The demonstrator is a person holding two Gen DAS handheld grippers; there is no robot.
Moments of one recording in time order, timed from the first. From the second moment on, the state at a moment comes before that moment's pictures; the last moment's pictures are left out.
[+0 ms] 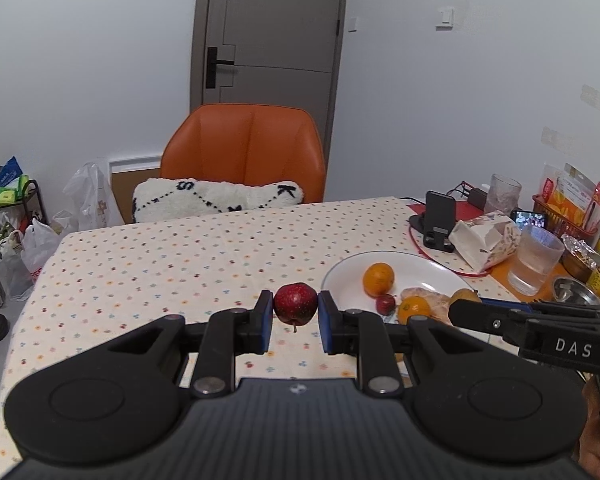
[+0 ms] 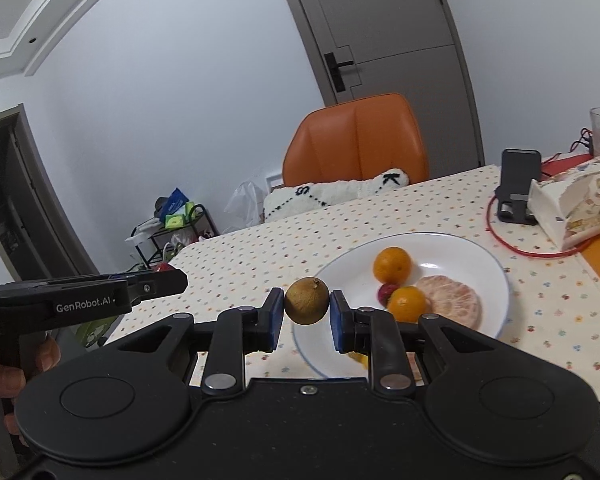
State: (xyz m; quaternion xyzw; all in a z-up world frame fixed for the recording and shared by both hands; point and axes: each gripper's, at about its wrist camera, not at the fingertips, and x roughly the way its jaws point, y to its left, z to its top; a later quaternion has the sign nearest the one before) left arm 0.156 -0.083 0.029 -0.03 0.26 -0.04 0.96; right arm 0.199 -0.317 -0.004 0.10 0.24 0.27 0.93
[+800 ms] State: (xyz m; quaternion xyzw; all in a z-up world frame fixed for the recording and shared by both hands) left arm 0.208 -0.116 -0.003 -0.04 0.29 -0.10 0.95; right arm 0.240 -0.335 -0.032 0.11 0.27 0.24 0.93
